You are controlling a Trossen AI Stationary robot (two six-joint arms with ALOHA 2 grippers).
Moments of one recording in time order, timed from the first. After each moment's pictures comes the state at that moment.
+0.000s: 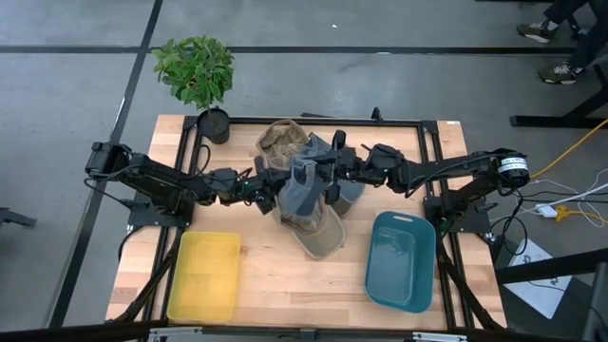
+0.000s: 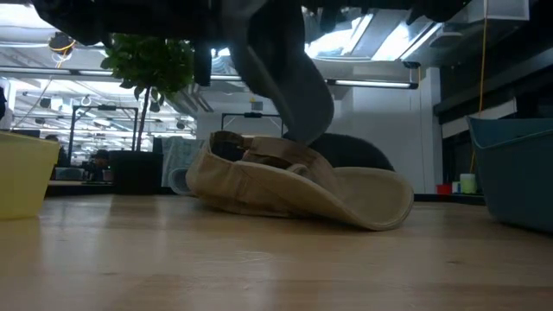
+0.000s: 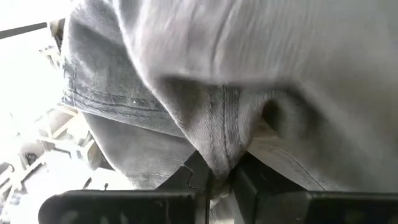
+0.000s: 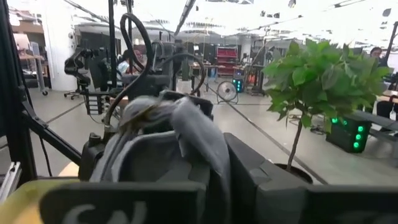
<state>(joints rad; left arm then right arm) -0.07 1.32 0.54 0.88 -0.42 1.33 -0.04 1.43 0.92 0.68 0.09 -0.06</state>
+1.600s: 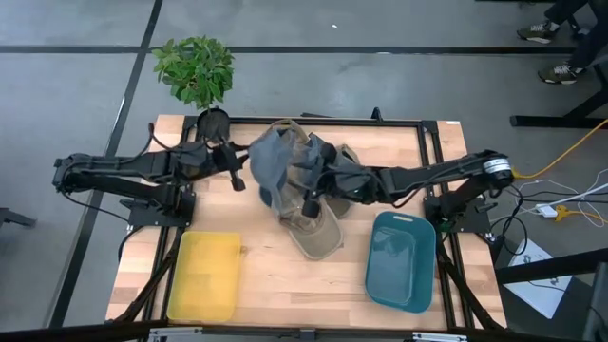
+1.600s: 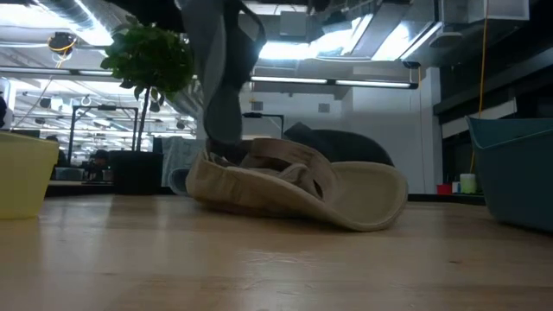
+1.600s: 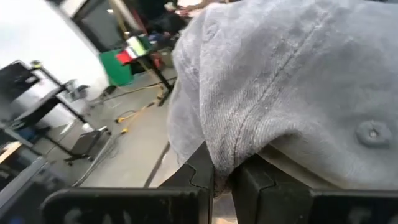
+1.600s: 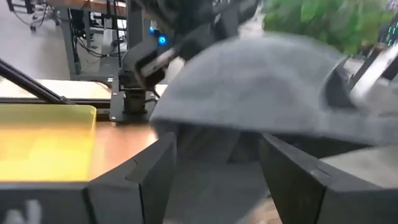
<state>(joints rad) 0.05 0.80 0.74 -0.17 -0.52 0.36 0.13 1.59 1.32 0.04 0.49 -0.09</state>
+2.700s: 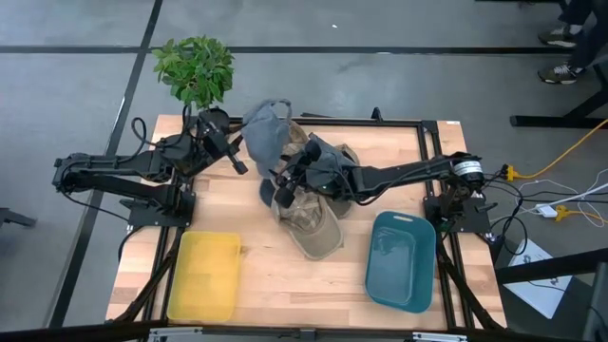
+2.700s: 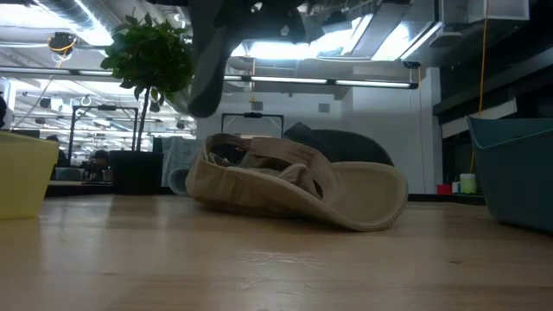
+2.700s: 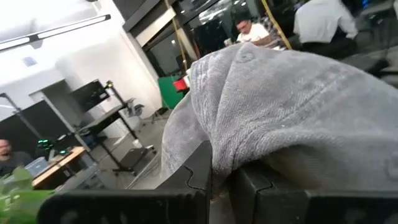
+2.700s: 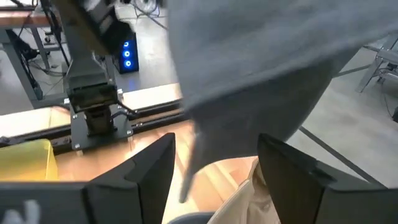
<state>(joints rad) 0.05 0.81 0.77 0.08 -0.68 0.47 0.07 1.80 1.48 0.08 0.58 0.09</state>
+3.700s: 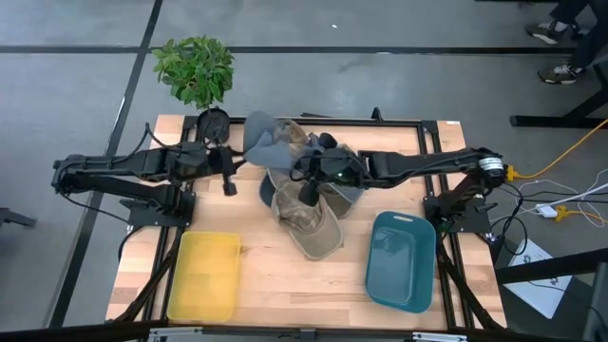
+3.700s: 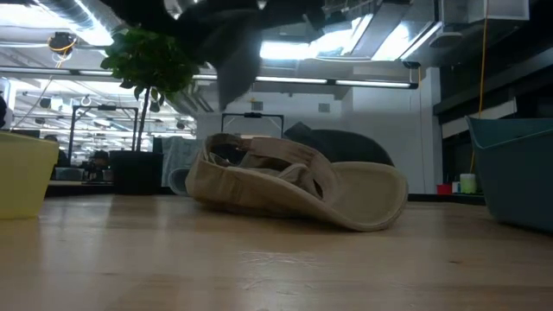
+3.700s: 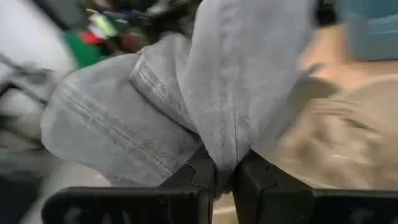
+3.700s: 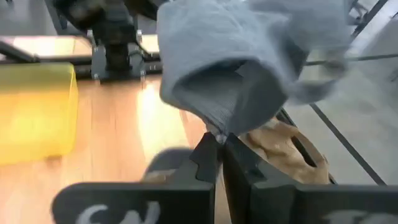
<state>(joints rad) 0.05 0.75 0.77 -0.40 -0.38 0.28 0.03 1.62 1.48 -0.33 0.40 0.02</state>
